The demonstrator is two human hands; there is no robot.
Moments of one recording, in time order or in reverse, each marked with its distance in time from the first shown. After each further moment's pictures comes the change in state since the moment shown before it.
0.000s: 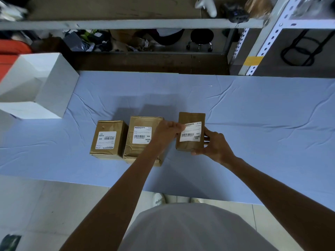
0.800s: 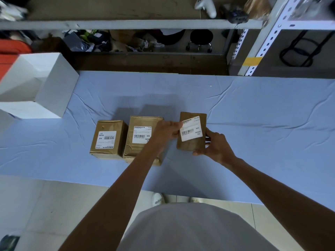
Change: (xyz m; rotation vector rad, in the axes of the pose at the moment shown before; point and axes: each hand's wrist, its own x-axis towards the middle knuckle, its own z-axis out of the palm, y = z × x) left_hand -0.004 0.002 0.000 -0.149 0.002 -0.024; right_hand -0.004 0.001 -0.001 -0.022 0.016 -0.013
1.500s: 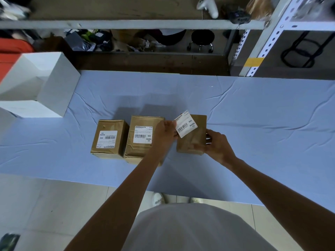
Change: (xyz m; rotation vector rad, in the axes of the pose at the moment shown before) left_hand 0.007 -0.019 0.003 -0.046 0.179 0.098; right_hand -0.002 -0.011 0.002 0.036 0.081 0.073
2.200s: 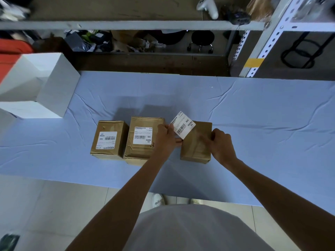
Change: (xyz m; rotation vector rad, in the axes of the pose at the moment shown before) left_hand 0.000 -0.011 0.008 -0.071 0.025 -0.041; right_hand 0.003 -0.003 -0.002 -0.144 0.202 0.145
